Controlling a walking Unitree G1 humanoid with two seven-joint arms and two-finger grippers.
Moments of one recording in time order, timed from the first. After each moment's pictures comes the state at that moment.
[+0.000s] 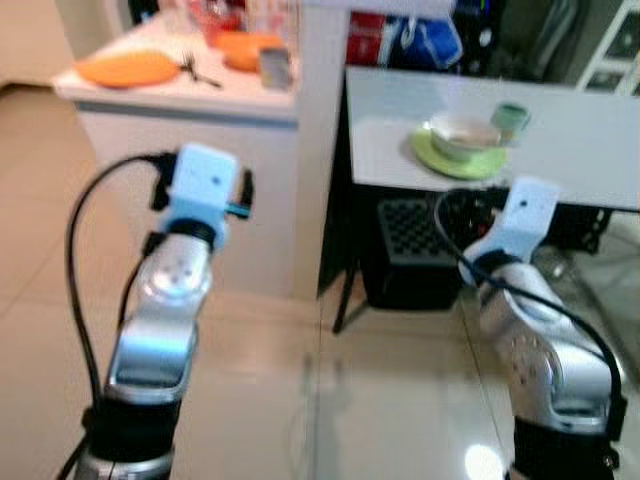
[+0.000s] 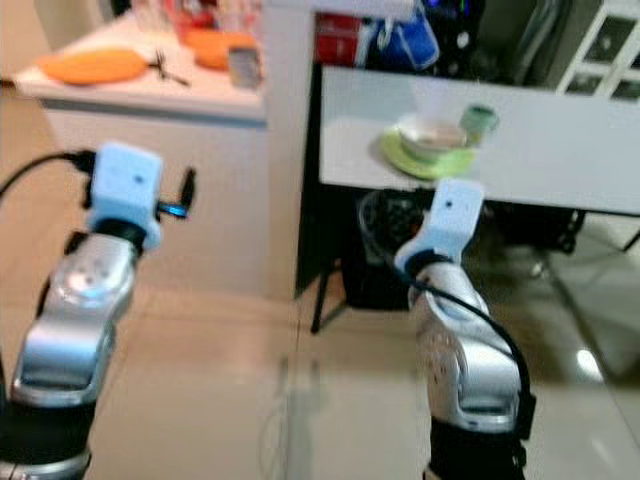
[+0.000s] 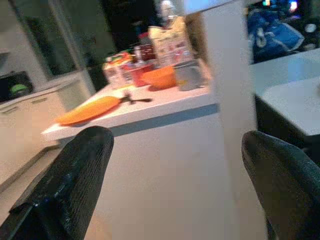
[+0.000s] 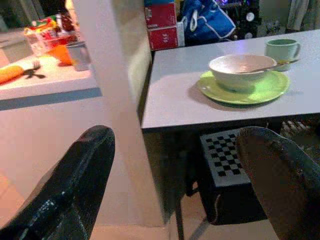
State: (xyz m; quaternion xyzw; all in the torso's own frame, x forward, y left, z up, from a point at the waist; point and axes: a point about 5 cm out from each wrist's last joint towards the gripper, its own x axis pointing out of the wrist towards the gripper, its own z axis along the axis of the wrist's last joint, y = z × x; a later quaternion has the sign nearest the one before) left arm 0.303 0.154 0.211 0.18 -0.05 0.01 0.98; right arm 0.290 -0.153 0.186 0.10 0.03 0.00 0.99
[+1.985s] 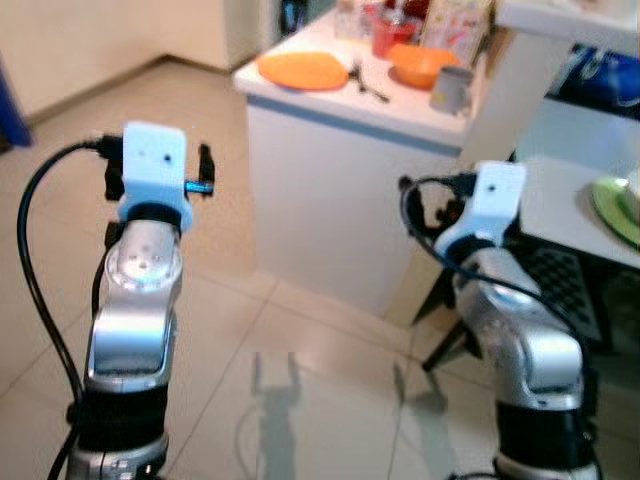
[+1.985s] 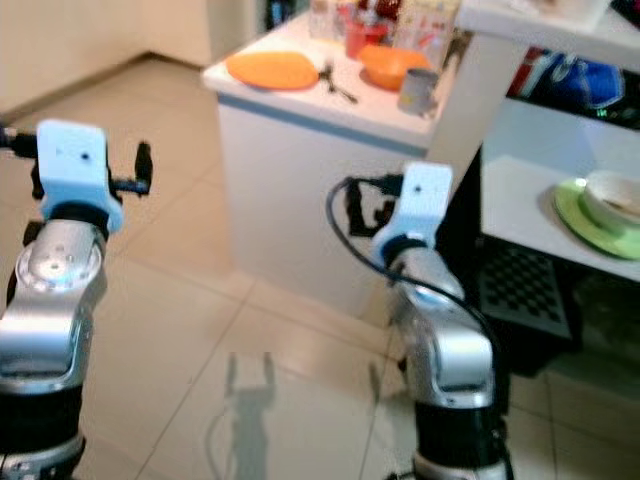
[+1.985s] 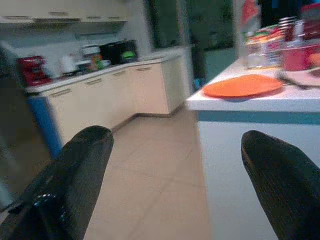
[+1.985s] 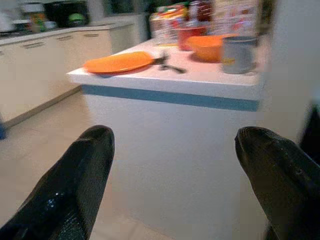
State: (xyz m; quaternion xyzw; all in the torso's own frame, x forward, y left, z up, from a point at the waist) left arm 0.306 0.178 0.226 0.15 -0.08 0.08 0.98; right arm 0.304 -0.135 0.190 0.08 0.00 0.04 1.00
